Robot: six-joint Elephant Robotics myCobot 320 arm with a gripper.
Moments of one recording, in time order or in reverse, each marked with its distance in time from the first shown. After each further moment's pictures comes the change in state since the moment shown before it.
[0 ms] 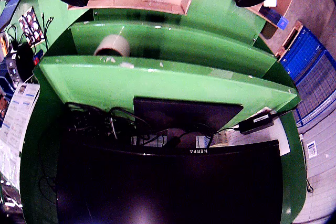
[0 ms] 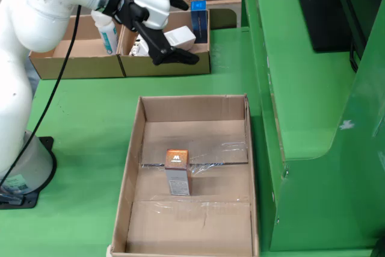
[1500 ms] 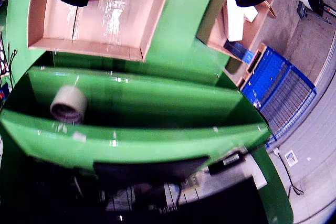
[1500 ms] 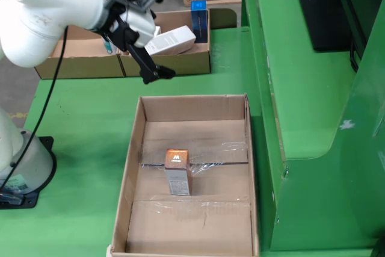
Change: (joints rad) arm -0.066 0.388 -0.718 0.166 0.371 0.040
